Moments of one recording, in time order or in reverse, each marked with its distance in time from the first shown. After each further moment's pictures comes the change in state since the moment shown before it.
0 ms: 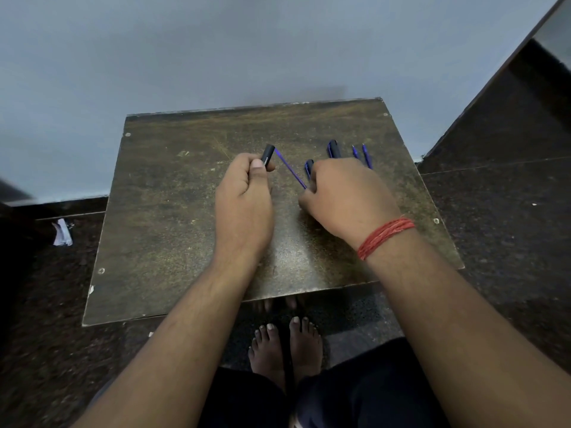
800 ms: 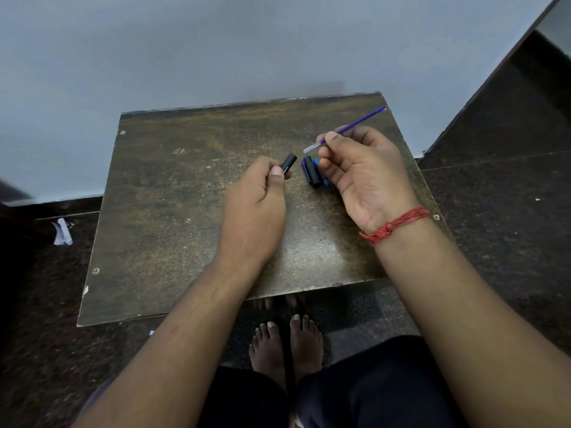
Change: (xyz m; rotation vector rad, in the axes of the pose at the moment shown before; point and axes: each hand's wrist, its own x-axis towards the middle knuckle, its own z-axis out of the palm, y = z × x) left_hand -0.005 -0.003 0.005 0.199 -0.141 0.105; right_hand 0.018 0.024 0.010 1.881 0.192 0.305
